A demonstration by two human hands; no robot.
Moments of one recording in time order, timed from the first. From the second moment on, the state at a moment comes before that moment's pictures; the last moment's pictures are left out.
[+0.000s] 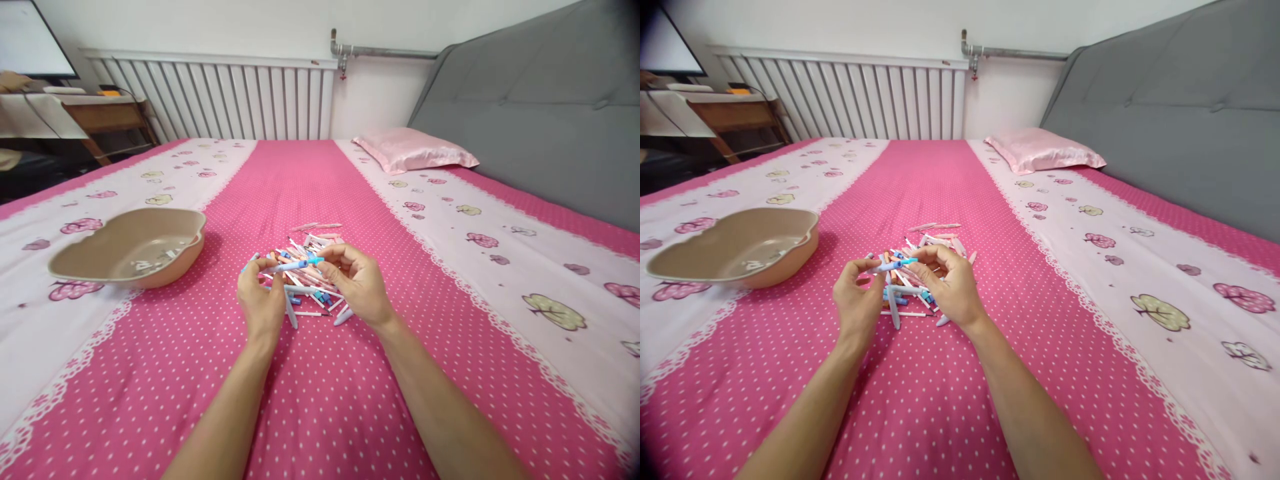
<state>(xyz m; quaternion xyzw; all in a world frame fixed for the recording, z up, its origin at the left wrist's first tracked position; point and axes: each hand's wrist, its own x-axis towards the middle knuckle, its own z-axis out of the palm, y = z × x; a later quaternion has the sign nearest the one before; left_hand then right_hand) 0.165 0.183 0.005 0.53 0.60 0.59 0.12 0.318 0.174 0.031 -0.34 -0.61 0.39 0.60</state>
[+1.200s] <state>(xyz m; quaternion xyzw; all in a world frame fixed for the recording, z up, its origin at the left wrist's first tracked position) 0.162 0.183 0.007 0.54 0.64 0.55 0.03 0.320 0.171 0.035 -0.42 -0.62 0.29 0.59</state>
